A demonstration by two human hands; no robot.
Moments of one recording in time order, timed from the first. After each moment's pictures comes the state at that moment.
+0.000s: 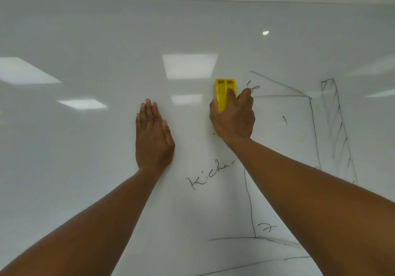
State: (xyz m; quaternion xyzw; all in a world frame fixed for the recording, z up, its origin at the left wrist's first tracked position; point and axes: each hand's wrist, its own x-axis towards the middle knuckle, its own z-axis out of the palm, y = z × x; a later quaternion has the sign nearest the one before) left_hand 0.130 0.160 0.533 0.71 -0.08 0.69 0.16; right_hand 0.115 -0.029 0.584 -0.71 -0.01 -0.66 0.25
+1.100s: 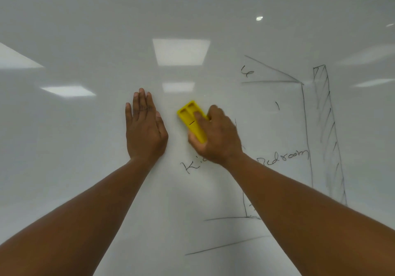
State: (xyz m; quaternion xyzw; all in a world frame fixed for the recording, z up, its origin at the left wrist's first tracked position) left_hand 0.129 0.167 0.522 0.73 -0.06 0.67 0.09; right_hand 0.112 -0.025 0.510 -0.71 -0.22 -0.67 0.07
